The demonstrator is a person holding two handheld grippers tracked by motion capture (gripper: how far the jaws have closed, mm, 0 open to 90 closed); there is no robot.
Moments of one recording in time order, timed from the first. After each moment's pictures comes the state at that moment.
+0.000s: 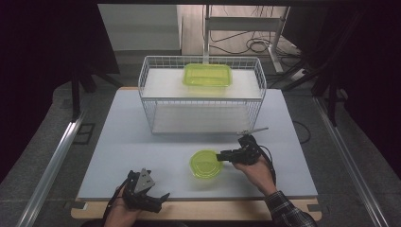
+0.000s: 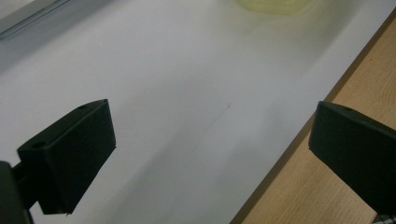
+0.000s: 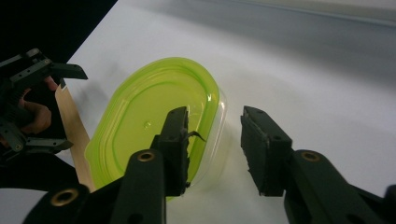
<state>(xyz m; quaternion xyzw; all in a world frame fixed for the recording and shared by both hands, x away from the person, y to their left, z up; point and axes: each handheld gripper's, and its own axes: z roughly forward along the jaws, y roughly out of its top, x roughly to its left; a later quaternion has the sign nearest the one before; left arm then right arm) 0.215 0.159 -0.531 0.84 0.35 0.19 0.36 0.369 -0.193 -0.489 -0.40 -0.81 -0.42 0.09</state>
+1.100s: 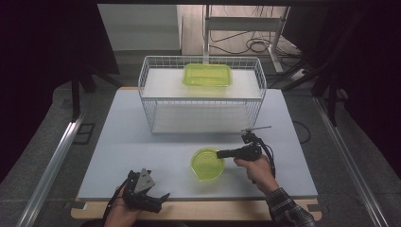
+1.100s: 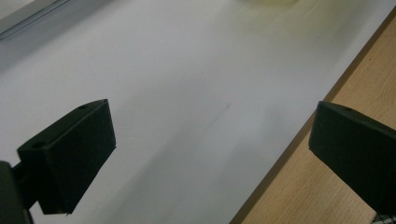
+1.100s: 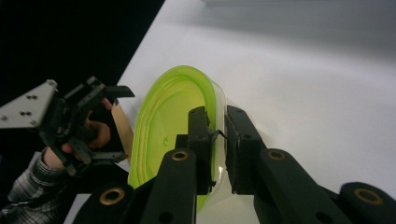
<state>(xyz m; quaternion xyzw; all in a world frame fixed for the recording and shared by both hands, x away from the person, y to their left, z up) 0.215 0.159 -0.531 0.84 0.35 0.19 0.36 0.378 -0.201 -0.487 -0.43 -0.76 -0.45 0.19</state>
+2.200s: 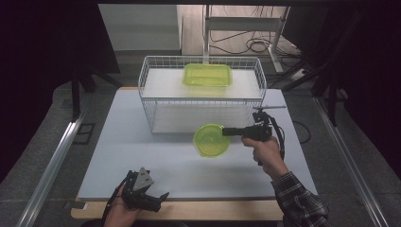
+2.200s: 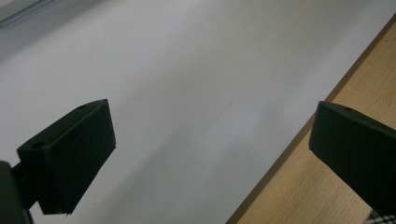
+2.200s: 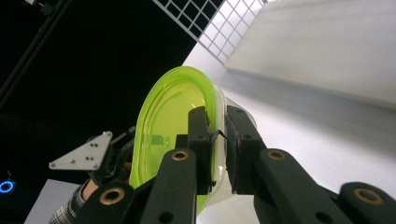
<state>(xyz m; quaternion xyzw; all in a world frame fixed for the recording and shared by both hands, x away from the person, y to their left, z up) 0.217 0.162 -0.530 0.84 0.37 0.18 0.36 0.396 -0.210 -0.411 -0.43 -0.73 -0.51 0.16</state>
